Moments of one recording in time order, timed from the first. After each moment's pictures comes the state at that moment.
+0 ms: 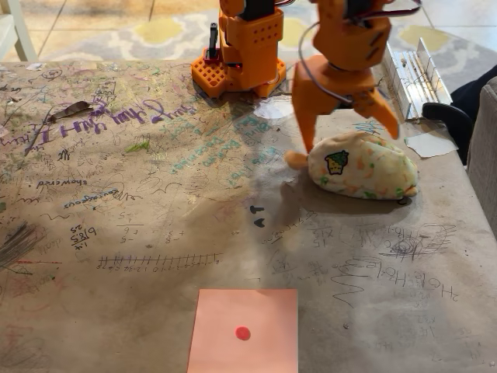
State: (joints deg) arm -36.5 93.7 126.7 63.9 -58.6
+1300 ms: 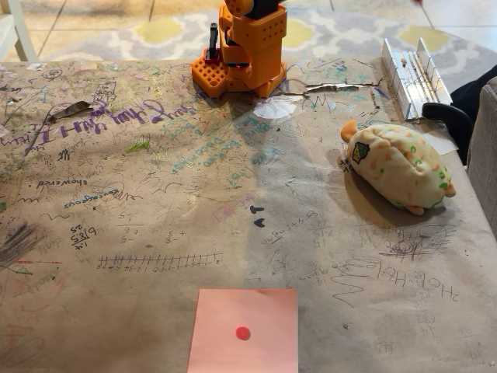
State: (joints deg) arm -43.6 121.6 86.1 86.7 -41.7
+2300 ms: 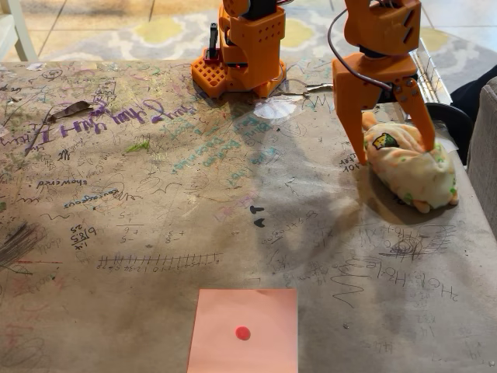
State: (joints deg) arm -39.5 93.6 120.8 53.8 -48.6
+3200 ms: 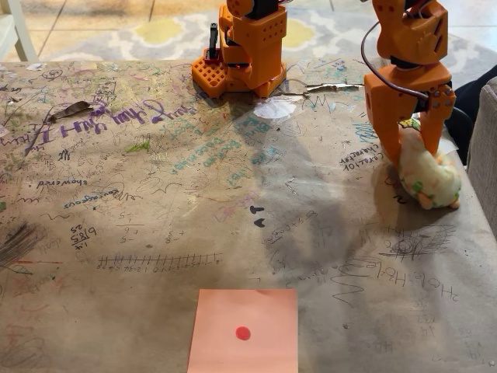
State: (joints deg) arm -43.1 86.0 113.2 51.9 -45.4
